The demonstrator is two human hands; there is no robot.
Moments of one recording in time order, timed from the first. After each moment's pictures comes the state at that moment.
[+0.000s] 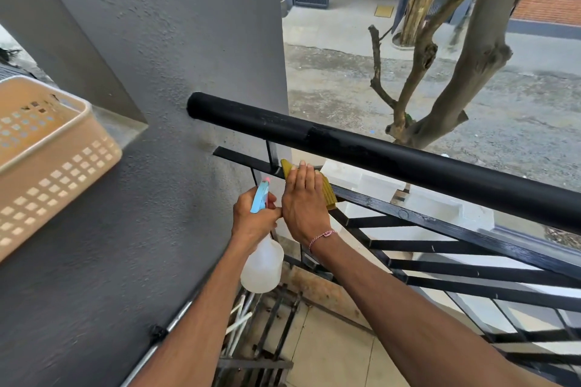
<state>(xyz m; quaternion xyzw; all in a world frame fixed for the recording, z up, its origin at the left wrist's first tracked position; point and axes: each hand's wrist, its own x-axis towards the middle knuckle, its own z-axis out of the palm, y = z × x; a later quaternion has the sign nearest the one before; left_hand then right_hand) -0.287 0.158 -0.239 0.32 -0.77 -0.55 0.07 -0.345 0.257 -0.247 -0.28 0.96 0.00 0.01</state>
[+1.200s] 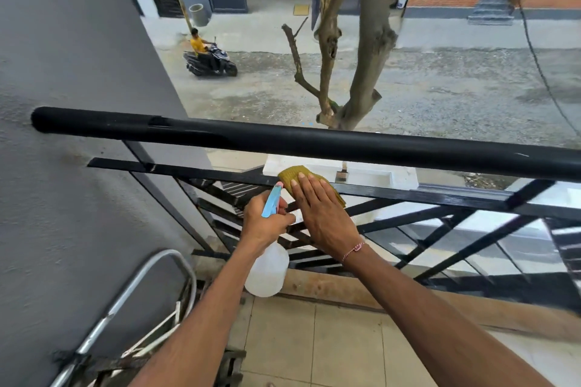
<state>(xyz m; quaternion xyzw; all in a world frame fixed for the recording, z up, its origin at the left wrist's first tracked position) -0.275 0.398 -0.229 0.18 -0.82 -0.54 -0.05 -0.305 0.551 -0.269 -0.27 0.96 0.03 -0.06</state>
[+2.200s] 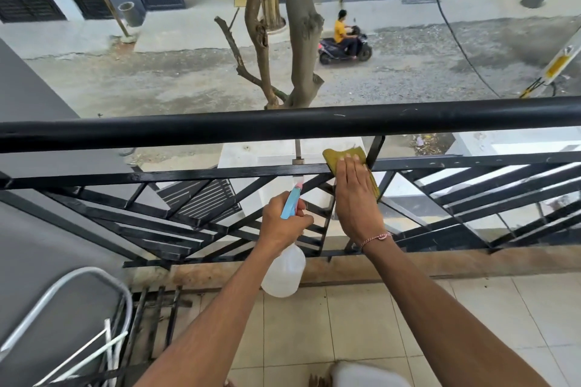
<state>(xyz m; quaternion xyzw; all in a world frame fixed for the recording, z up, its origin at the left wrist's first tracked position) -0.244 0.664 -0.249 0.08 -0.83 -0.54 -0.13 -0.256 0.831 -0.266 0.00 0.99 -0.09 -0.09</state>
